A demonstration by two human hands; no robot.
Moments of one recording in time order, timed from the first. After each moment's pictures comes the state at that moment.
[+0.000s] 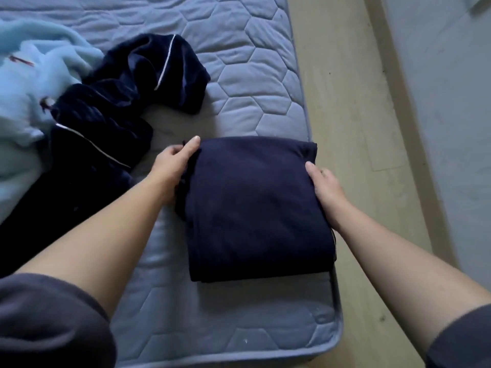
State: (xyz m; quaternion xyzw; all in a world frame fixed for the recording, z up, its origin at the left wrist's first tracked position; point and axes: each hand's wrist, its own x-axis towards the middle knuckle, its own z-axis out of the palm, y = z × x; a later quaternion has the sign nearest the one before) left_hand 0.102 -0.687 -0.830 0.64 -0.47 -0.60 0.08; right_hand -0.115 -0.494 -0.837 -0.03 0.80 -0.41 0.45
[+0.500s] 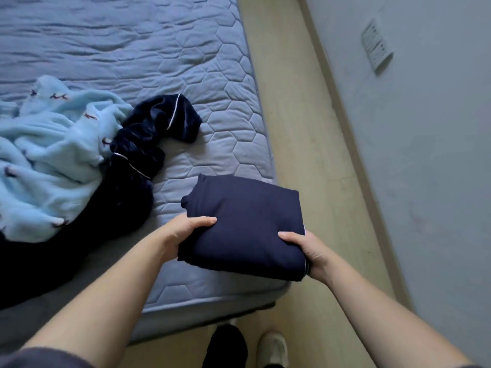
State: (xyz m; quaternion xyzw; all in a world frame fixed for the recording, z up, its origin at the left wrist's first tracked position) left_hand 0.145 -0.558 -0.666 0.56 -0.37 -0.73 -0.11; right_hand -0.055 -0.363 -0.670 0.08 0.64 -0.44 0.63
